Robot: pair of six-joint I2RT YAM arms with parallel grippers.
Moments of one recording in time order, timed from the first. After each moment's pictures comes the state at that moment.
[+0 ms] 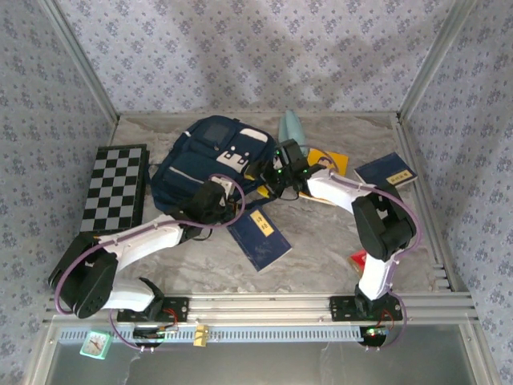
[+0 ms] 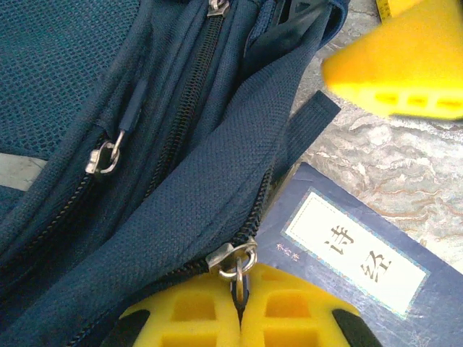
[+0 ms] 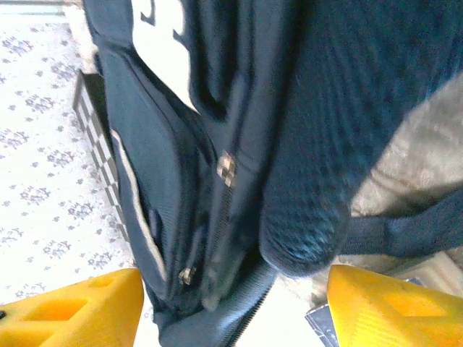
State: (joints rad) left arm -0.71 1.33 0.70 -0.11 -0.05 -0.39; right arm 0.57 1.81 1.19 -0.11 -0.48 1.21
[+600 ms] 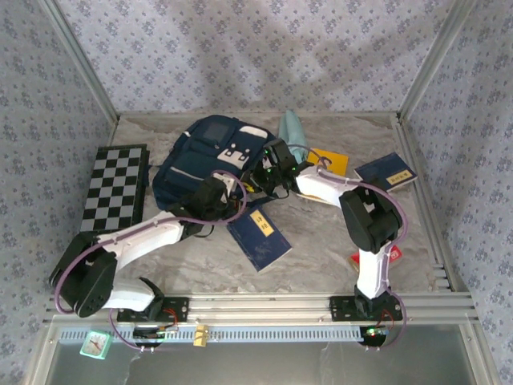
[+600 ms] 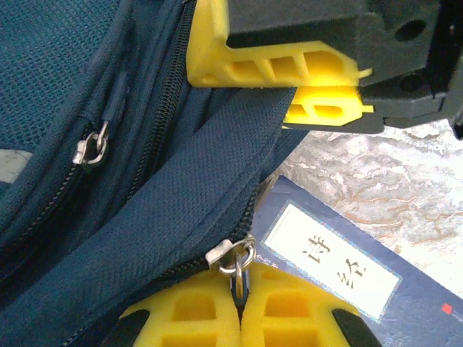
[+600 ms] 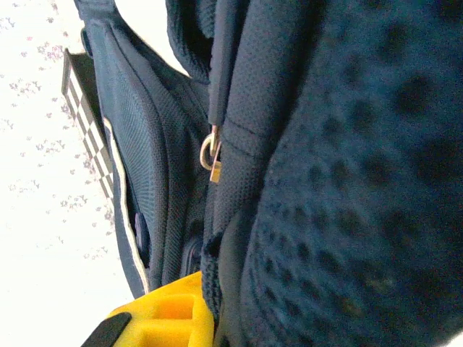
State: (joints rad) left arm -0.72 1.32 0.74 -0.15 -0.02 -0.39; right arm 0.59 1.92 1.32 -0.16 -0.50 1.18
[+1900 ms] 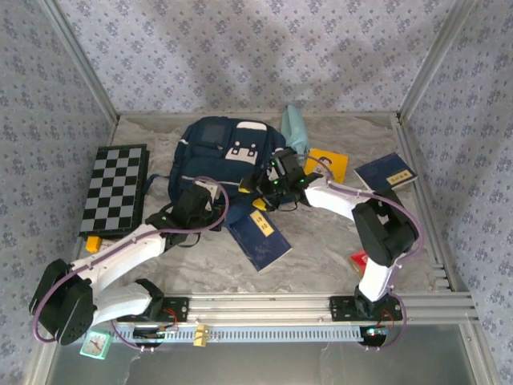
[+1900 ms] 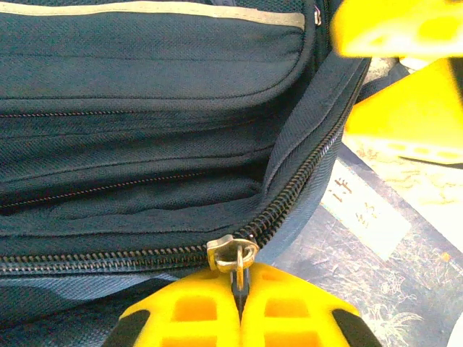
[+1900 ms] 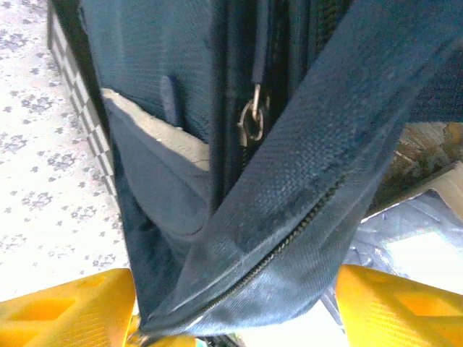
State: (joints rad) left arm -0.67 1.13 0.66 -0.31 -0.01 -0.47; right arm 0.63 1.78 1.12 -0.11 -0.51 1.19
